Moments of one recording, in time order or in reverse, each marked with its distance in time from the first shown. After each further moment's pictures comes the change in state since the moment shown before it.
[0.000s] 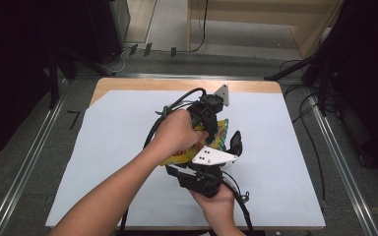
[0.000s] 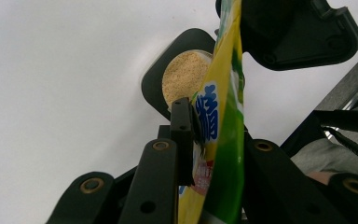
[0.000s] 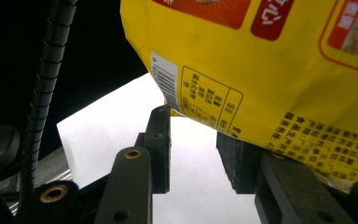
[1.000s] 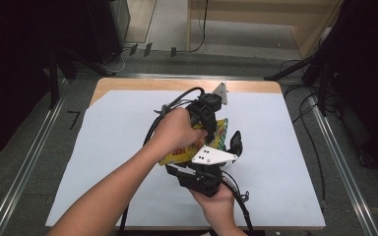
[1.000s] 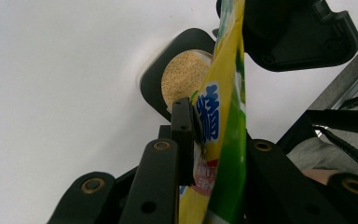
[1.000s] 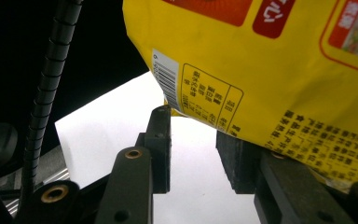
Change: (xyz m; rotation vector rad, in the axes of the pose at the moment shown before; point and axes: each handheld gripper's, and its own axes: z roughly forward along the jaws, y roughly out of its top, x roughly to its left) left arm 0.007 0.002 0.000 0.008 -0.042 -0.022; right arm -0.001 0.001 0.001 0.002 0.001 -0.008
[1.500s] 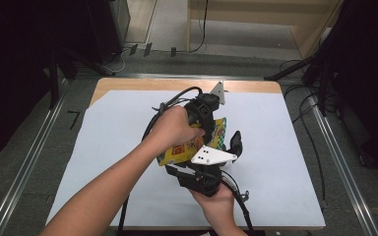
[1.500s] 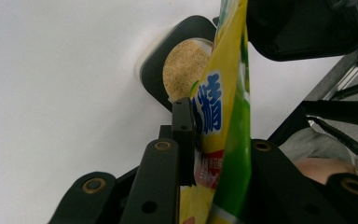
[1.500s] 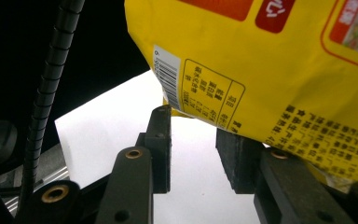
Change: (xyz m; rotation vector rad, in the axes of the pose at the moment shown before) left arm 0.008 0.001 0.000 0.052 -0.029 -0.003; right arm 0.000 0.000 0.001 0.005 0.003 -0.013
